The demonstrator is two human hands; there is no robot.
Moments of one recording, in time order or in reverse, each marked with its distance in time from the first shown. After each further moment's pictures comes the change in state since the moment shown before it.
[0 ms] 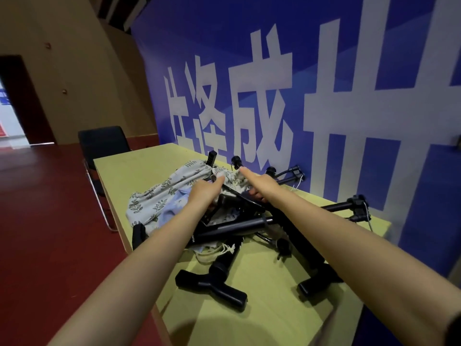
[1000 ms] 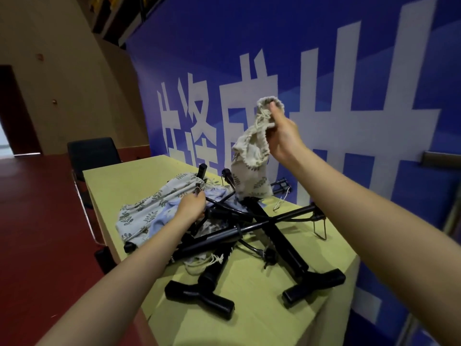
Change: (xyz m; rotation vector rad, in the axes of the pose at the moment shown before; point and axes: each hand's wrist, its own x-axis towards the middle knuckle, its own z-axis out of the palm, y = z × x) left_hand 0.000 -0.008 -0.007 0.102 -0.004 0.134; right_hand -0.020 -0.105 -0.087 0.980 0.078 -0.385
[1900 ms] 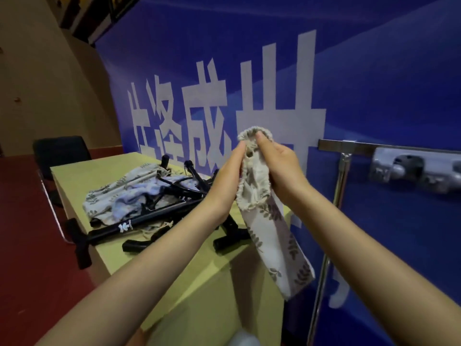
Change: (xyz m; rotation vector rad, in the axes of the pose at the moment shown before) left_hand -0.264 0.172 0.041 -0.880 -0.402 0.390; right_hand -0.228 -0.092 -0.071 -0.470 -0.001 -0.089
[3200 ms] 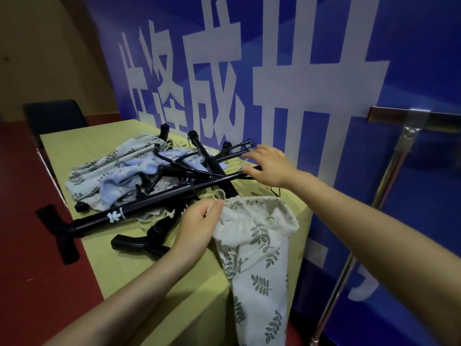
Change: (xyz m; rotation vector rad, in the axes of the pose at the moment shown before) left_hand 0.005 -0.152 -0.117 0.521 0.243 -0.021; right_hand 0.139 0.166 -0.020 -1.412 -0.452 -0.180
